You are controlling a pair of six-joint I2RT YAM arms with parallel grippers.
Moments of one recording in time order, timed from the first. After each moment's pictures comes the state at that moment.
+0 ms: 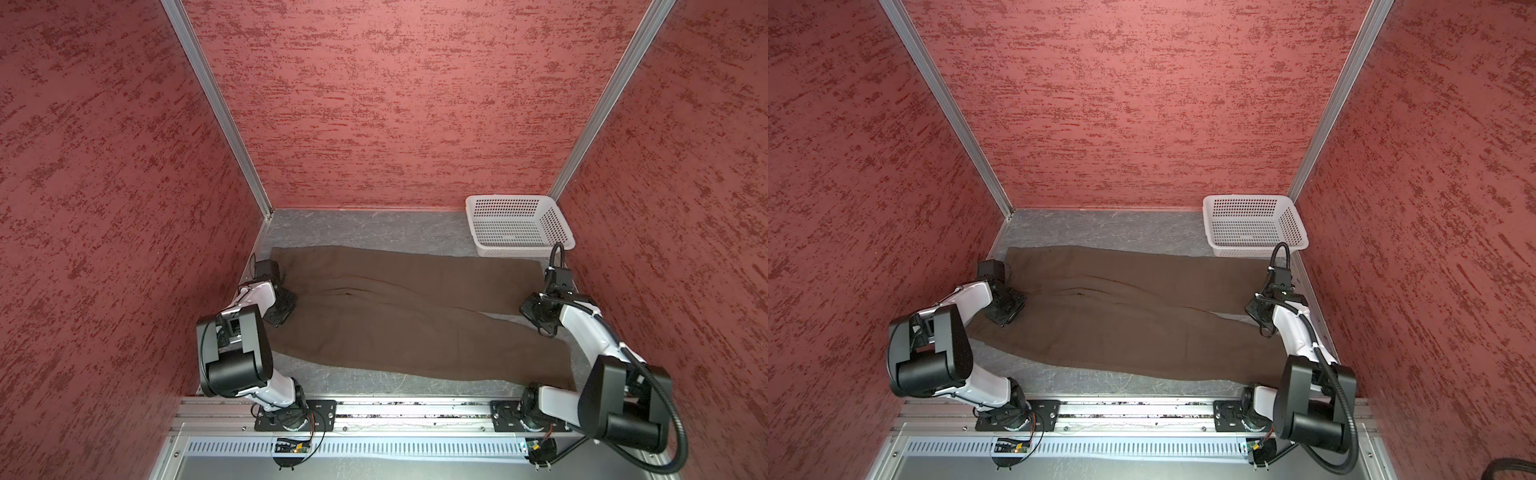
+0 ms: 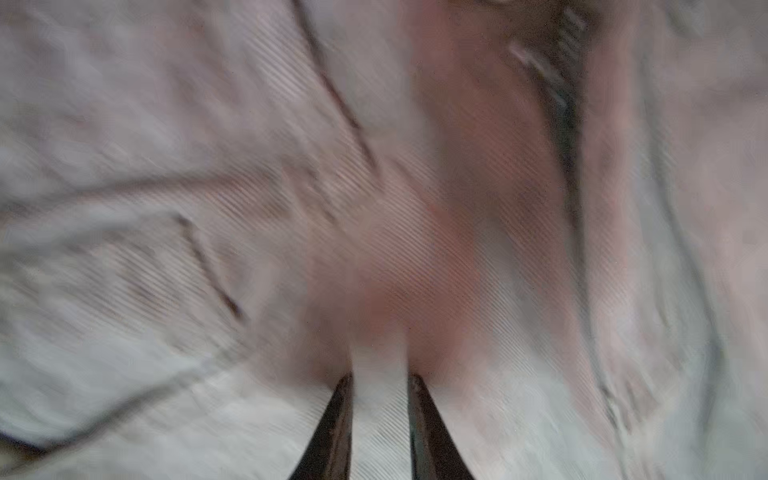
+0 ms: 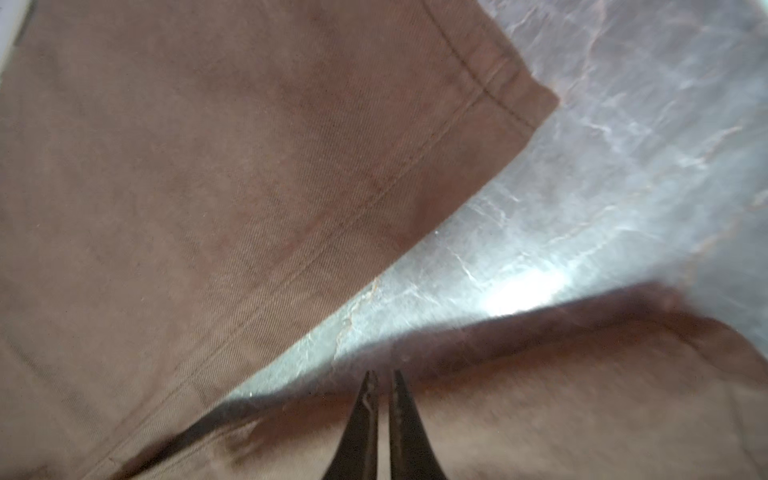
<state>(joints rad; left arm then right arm) 0.27 1.51 0.82 -0.61 -0.03 -0.79 -0.22 1.28 0.72 -0.65 -0.04 0.57</state>
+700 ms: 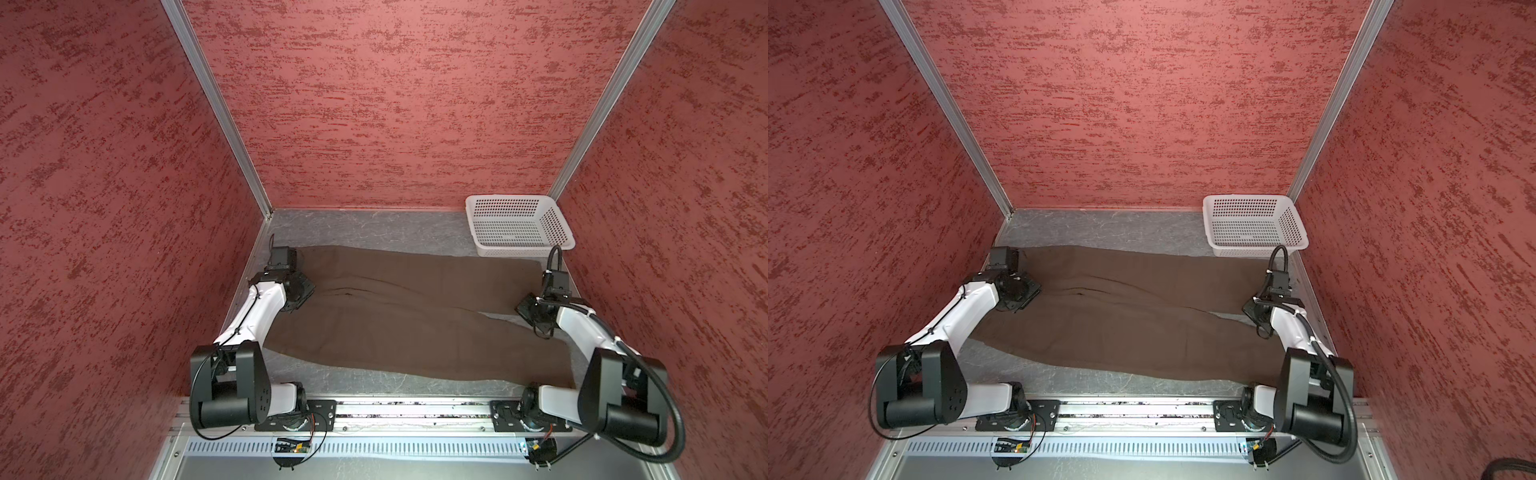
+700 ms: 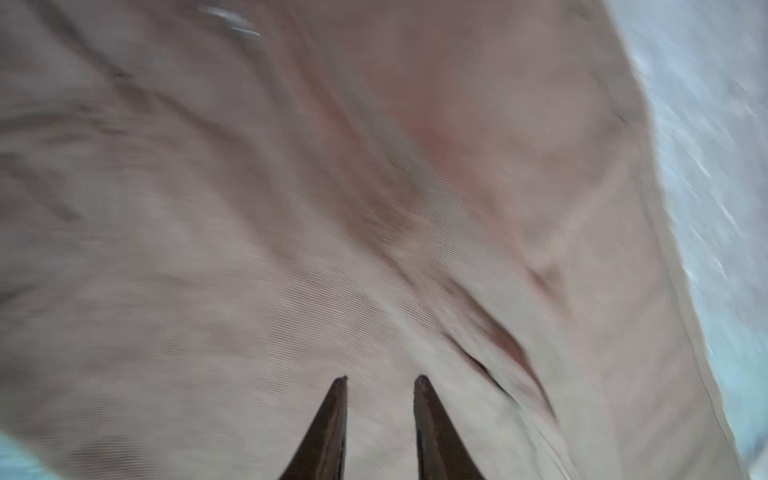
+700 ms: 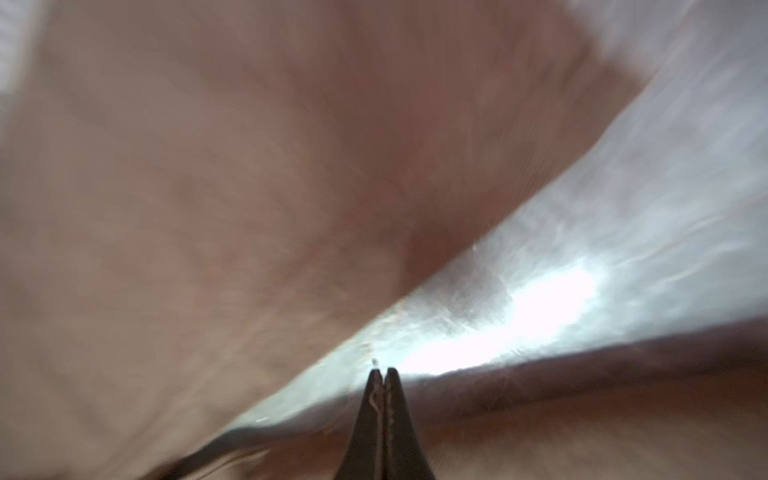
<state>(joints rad) 0.03 1.35 0.92 -0.69 0.05 -0.79 -0.22 1.23 0.70 -0.56 -0.05 0.60</state>
